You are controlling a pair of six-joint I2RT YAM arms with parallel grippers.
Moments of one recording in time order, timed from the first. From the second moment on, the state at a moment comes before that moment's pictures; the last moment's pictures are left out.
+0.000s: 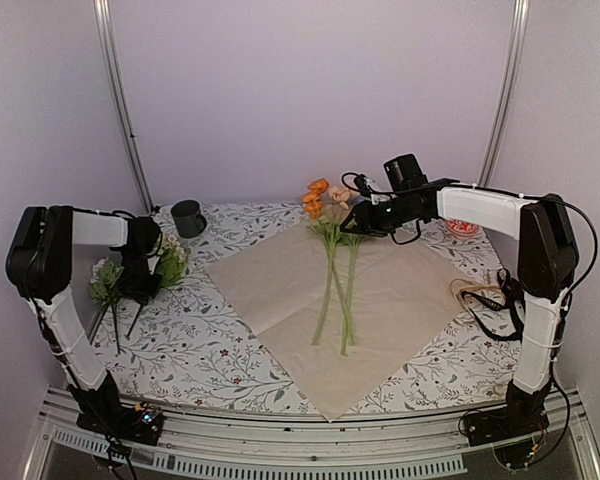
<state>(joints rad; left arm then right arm) -0.04 1.84 1.11 -0.78 -0.27 0.01 0.48 1.99 1.62 -0.40 -0.46 0.30</state>
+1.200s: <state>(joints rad) -0.69 1.23 0.84 0.46 0.57 -0.25 0.80 1.85 1.59 0.32 -0.94 0.41</state>
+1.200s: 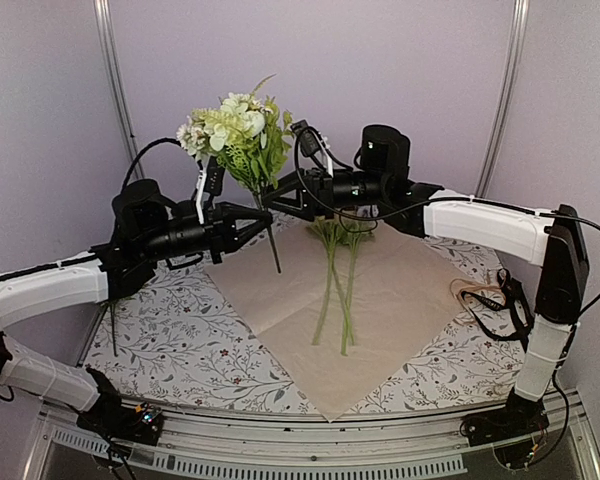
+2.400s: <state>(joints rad) -0.24 1.32 0.92 -0.35 -0.13 -0.34 0.57 2.21 1.51 0.02 -0.40 0.64</state>
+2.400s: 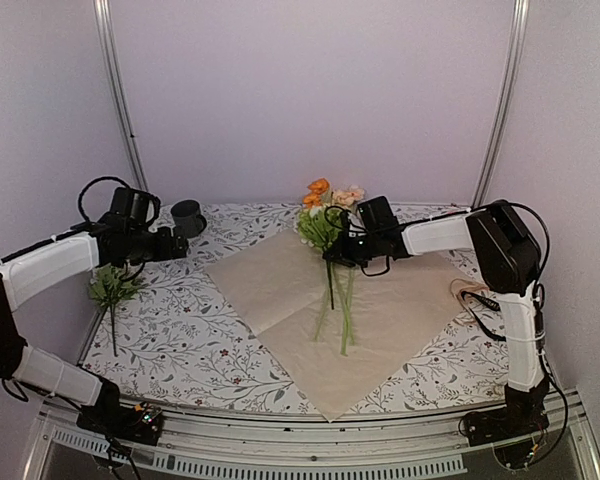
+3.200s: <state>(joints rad) 0.24 1.31 0.76 -0.41 -0.19 -0.33 0.58 1.98 1.44 -0.01 -0.27 0.55</state>
